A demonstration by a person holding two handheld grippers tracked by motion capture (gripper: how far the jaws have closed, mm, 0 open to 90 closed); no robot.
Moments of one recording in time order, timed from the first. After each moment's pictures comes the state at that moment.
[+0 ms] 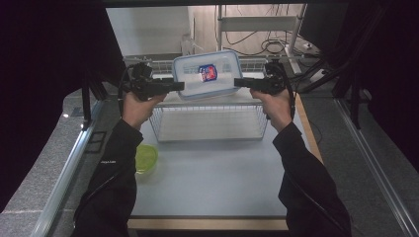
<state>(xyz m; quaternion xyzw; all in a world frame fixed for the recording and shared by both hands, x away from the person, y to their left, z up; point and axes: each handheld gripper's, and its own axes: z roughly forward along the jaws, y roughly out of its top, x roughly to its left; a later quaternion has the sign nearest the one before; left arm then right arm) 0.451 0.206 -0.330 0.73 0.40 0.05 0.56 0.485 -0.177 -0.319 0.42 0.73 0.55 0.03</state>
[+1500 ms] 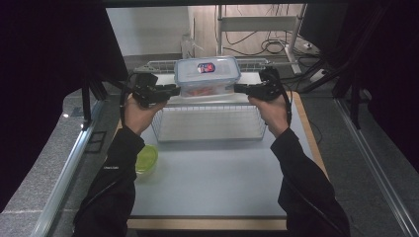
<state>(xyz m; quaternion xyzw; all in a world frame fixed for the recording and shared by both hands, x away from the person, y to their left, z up) 0.435 0.191 -0.341 0.76 0.40 0.17 0.48 0.473 -0.165 -0.330 0.39 0.76 0.52 0.07</state>
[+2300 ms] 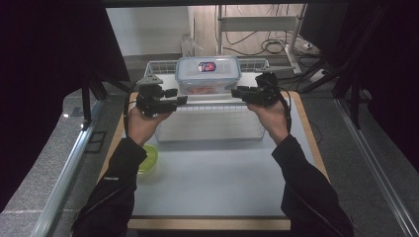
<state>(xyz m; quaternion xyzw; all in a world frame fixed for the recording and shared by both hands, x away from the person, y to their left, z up) 0.403 0.177 -0.352 0.76 0.36 0.19 0.50 0.452 -0.160 -0.330 0.36 0.77 0.51 0.12</state>
